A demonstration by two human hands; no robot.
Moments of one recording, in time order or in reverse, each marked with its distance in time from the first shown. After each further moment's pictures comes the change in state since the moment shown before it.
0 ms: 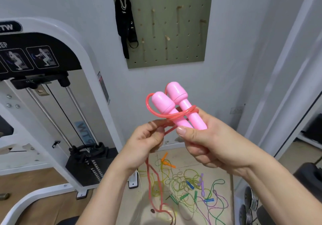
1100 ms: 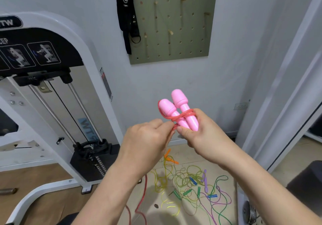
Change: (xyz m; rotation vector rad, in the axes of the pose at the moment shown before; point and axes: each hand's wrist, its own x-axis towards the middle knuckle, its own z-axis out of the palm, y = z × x) left_hand -0.006 0.014 -0.002 1.438 0.215 0.583; right_hand 0.039 0.033 -0.001 -0.595 0.340 -0.059
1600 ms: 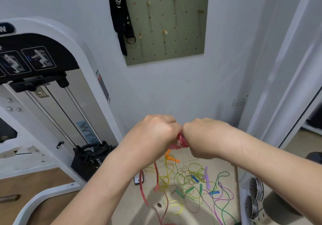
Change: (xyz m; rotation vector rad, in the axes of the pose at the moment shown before) left_hand 0.027 0.000 0.003 -0.095 -0.338 0.255; right_hand 0.000 -0.030 -0.013 -1.178 -0.406 -0.024
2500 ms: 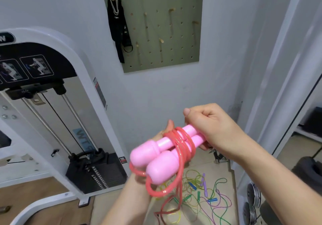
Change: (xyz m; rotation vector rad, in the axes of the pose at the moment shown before) left_hand 0.003 0.021 0.038 -1.991 -0.065 -0.337; right_hand -0.021 0.025 0.003 1.349 0.532 -0.325
